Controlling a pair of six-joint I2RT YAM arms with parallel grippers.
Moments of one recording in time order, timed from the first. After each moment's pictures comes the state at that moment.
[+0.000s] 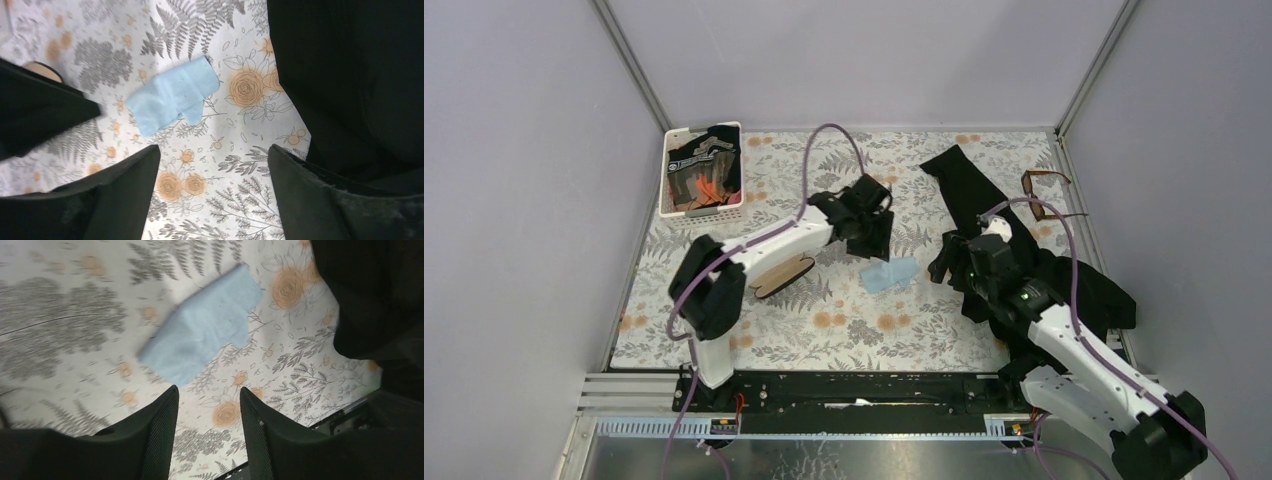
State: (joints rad) left arm -0.78 1.90 1.49 -0.65 0.11 -0.54; right arm 0.52 0.82 0.60 -0.45 0.19 0.67
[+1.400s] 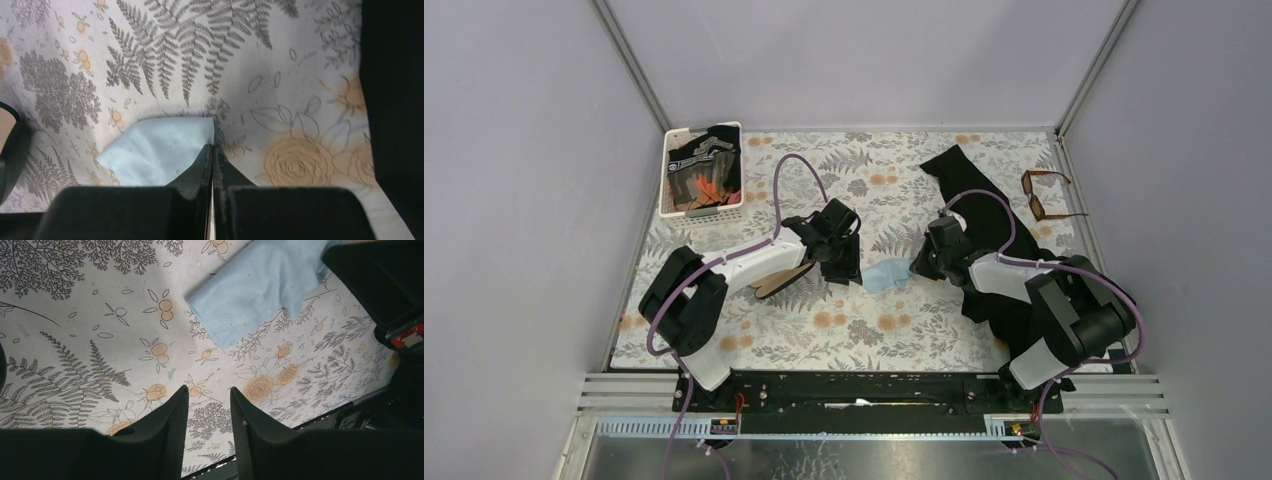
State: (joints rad) left arm -0.70 1.68 1.11 -0.53 0.18 -0.69; right arm 0.48 1.58 0.66 0.06 0.01 0.75
